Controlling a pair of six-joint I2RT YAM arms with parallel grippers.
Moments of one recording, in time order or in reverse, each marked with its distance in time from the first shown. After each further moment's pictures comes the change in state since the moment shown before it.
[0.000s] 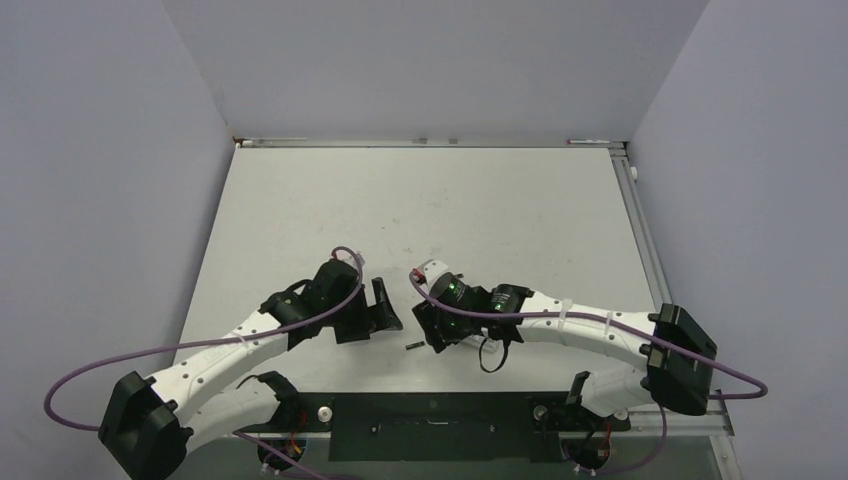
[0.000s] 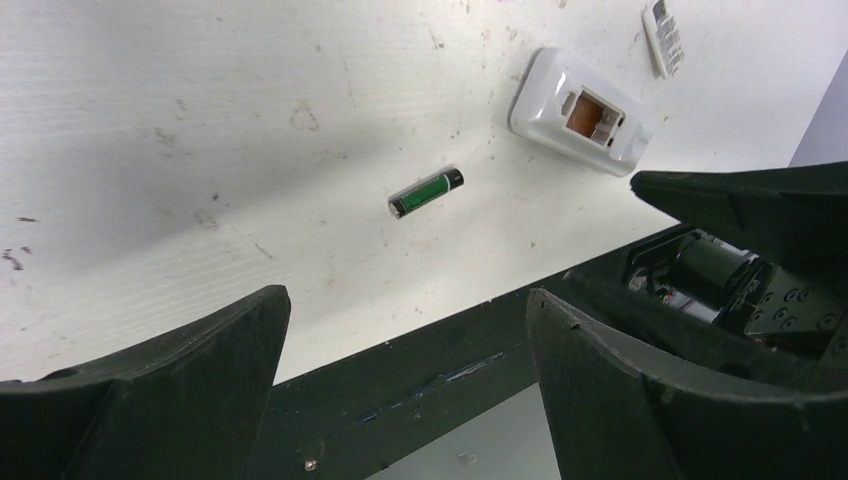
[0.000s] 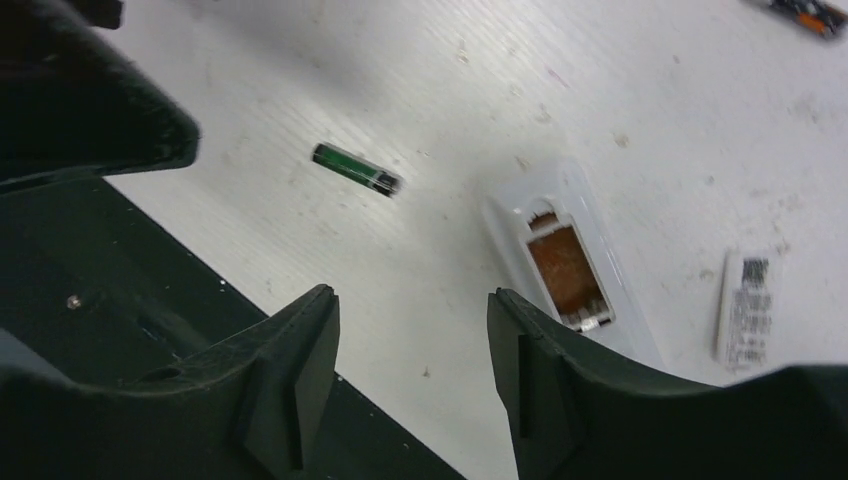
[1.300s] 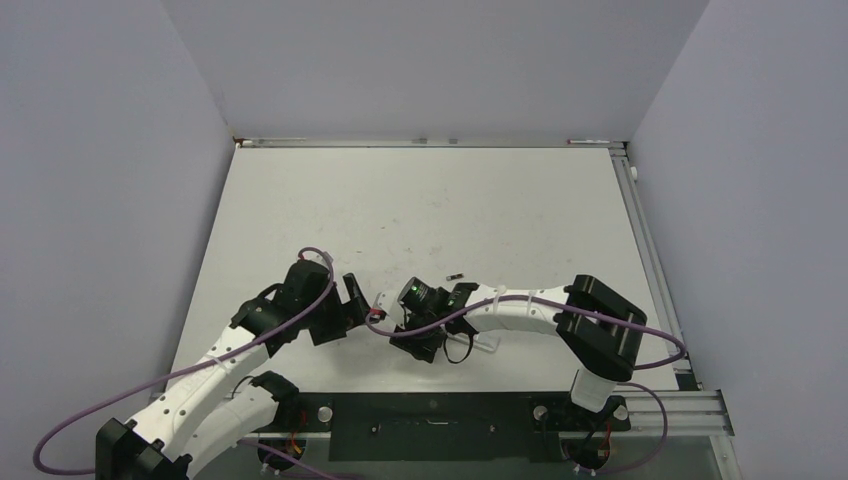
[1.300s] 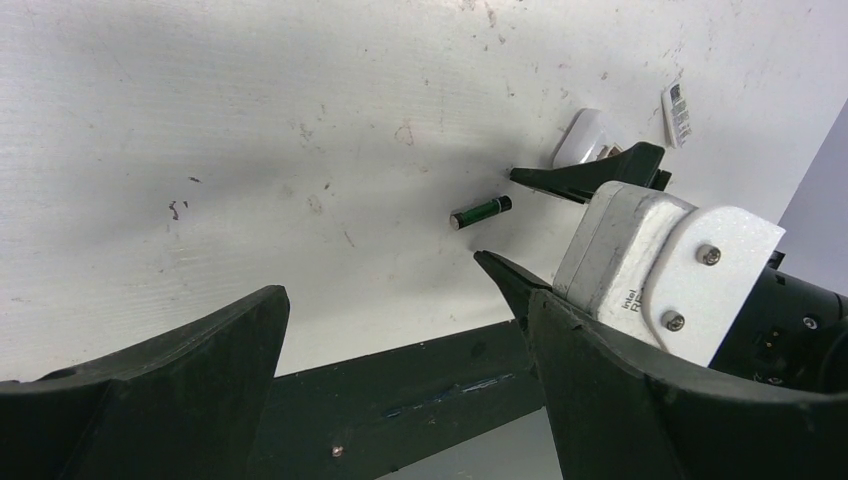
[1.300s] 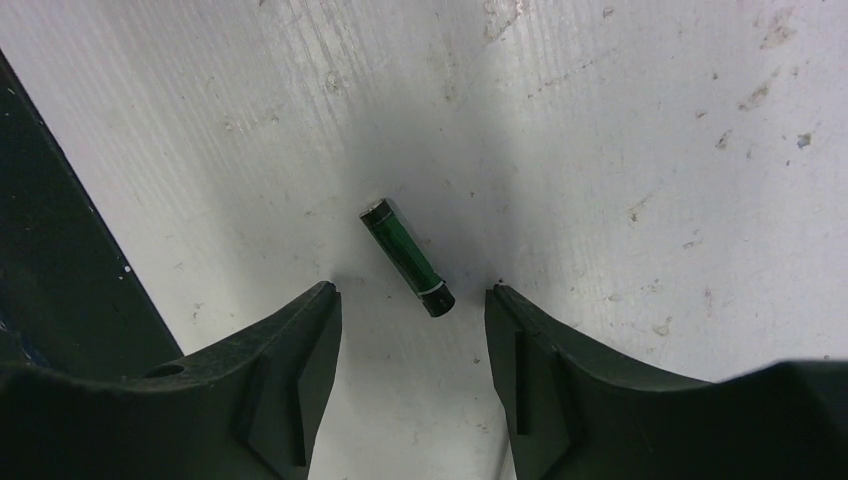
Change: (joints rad) left arm 0.185 -0.184 -0.002 -0.182 -0.029 0.031; right arm -0.006 0.367 0.111 0.142 -0.271 -0.571
